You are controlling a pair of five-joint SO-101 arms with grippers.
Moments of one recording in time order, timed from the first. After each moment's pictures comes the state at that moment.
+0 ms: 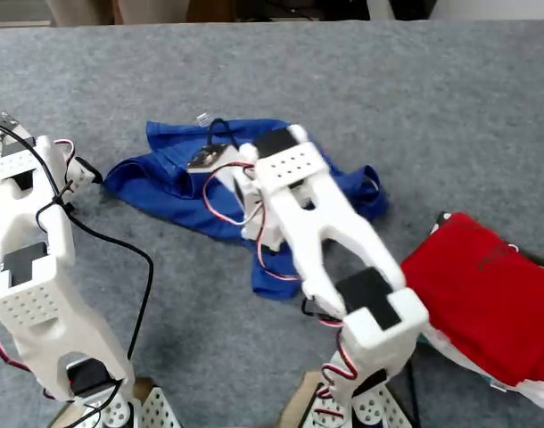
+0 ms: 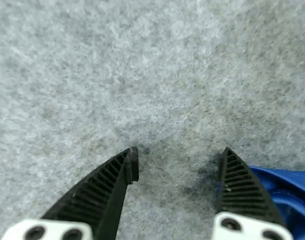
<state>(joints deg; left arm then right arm) -26.3 25.0 0.1 58.6 16.5 -29.9 14.0 2.2 92.3 28.3</state>
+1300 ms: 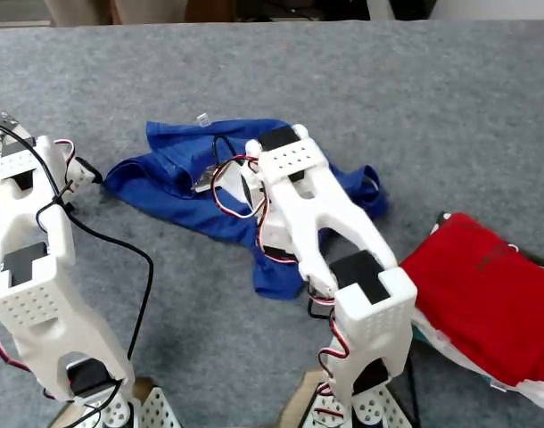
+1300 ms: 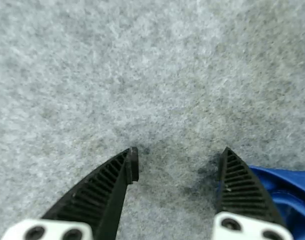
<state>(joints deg) -26.3 25.0 0.1 58.6 16.5 -26.5 21.1 0.7 96.3 39.3</state>
